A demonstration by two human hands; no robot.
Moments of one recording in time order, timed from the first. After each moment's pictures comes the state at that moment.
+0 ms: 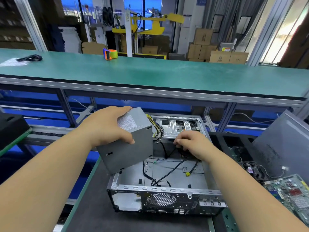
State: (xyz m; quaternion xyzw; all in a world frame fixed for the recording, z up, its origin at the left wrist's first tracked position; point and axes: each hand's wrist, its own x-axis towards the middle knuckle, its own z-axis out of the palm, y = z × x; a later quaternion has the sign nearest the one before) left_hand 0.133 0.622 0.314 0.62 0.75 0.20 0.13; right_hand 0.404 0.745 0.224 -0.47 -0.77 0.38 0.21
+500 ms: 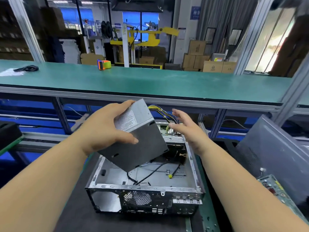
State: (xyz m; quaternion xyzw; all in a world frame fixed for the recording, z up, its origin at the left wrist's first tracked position) left_hand 0.216 0.602 0.338 0.66 0.65 0.35 0.15; right_hand 0.456 0.756 0.265 -0.36 -0.71 0.49 0.36
